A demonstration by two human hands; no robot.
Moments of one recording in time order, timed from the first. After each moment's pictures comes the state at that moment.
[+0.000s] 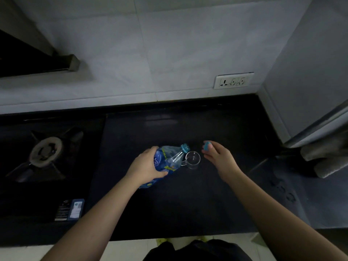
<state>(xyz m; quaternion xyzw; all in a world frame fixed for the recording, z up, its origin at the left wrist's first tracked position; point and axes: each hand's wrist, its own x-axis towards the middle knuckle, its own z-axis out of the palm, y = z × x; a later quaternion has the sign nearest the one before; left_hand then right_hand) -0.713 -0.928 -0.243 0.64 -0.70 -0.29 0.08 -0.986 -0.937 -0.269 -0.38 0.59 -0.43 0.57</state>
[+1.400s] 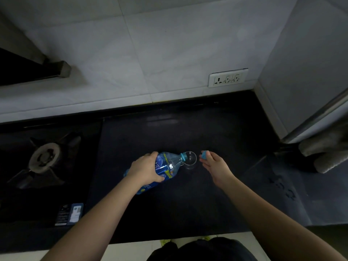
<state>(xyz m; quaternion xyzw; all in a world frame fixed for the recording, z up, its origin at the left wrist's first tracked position) -0.734 -0.934 -0.238 0.66 -0.71 -0.23 -0.09 -0.985 -0.927 -0.301 -0.25 0.63 -0.39 0.62</state>
